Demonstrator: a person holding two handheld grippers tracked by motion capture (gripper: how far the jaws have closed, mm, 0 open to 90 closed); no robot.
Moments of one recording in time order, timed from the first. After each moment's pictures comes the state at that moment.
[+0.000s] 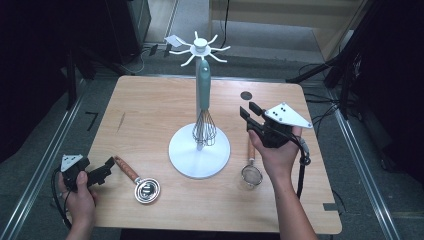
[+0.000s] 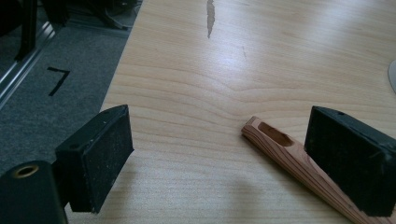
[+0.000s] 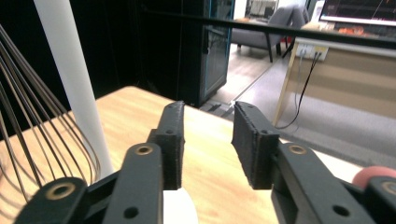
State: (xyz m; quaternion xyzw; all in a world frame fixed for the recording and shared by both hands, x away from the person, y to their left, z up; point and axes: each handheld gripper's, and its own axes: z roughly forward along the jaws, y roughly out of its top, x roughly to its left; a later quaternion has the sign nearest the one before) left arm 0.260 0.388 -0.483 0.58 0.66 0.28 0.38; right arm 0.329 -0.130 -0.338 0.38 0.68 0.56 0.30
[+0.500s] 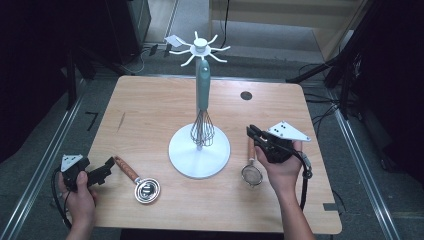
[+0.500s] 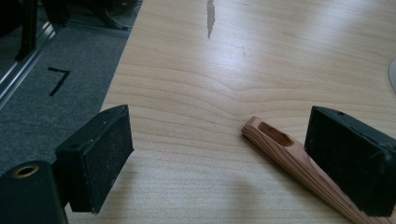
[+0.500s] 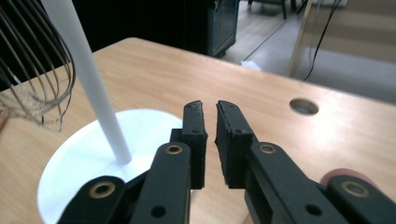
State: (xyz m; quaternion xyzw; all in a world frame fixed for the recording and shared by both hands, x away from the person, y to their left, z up) left arm 0.260 0.388 -0.483 0.58 0.66 0.28 0.38; right arm 0.321 -0.150 -0.393 0.41 0.71 0.52 0.24
